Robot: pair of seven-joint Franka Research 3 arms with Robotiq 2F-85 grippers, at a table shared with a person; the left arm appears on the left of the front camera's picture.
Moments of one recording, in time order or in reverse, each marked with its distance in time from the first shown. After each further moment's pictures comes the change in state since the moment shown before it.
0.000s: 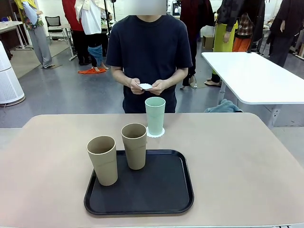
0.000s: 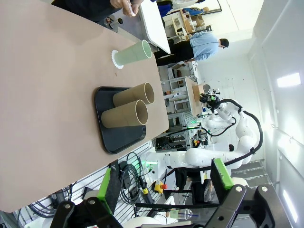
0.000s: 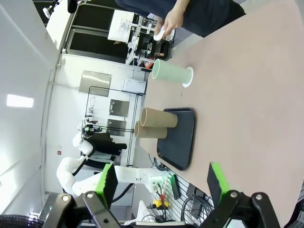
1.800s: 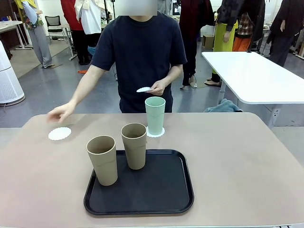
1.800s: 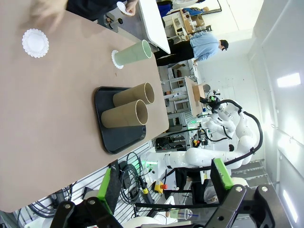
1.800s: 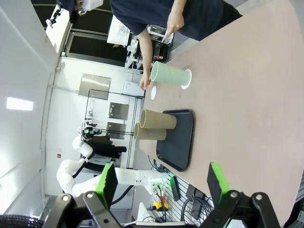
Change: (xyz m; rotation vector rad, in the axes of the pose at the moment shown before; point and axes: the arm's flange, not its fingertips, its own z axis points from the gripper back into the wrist) left arm 0.000 0.000 0.000 0.000 0.000 0.000; right arm -0.003 -0.001 0.006 -0.004 -0.015 -0.006
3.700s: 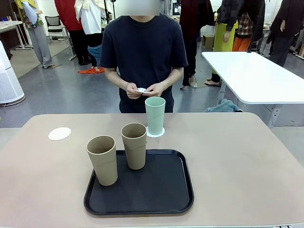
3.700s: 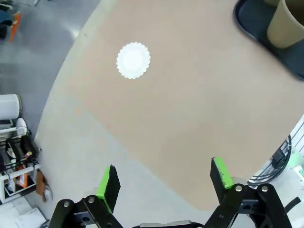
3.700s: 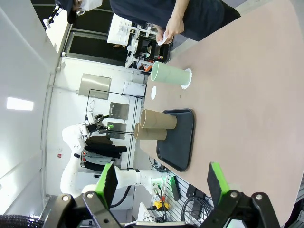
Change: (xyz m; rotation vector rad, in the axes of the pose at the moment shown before) left arm 0.010 -0.068 -0.237 1.128 0.512 -1.118; right arm 0.000 -0.001 -0.001 0.002 0.001 -0.002
